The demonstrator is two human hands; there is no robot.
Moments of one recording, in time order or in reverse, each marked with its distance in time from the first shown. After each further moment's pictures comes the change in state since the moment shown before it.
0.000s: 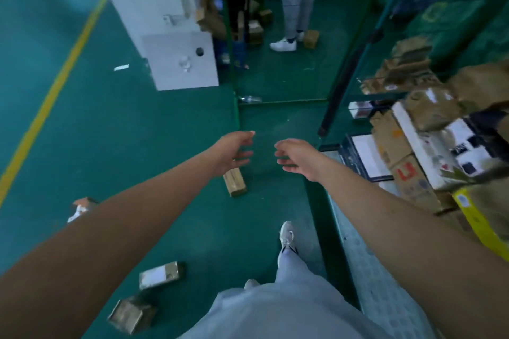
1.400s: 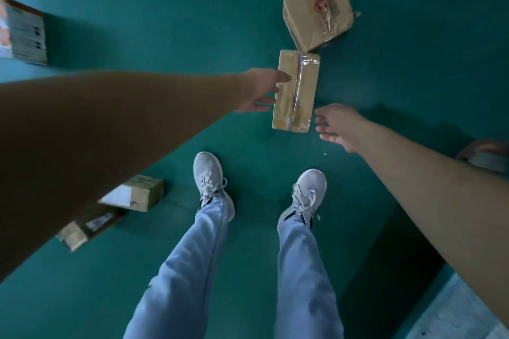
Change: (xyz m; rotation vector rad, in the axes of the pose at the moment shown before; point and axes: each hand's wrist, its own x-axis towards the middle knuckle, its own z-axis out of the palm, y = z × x) left_hand 0.627 -0.305 -0.245 -0.077 0.217 -0.632; right_hand 0.716 0.256 0.198 -0.406 -0.233 0.573
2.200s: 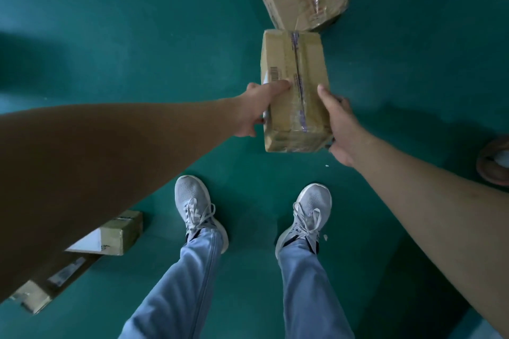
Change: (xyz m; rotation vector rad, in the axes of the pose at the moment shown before) left_hand 0.142 -0.033 0.030 -0.156 -0.121 -0.075; right_hand 0.123 0.026 0.015 0.393 -0.017 -0.087
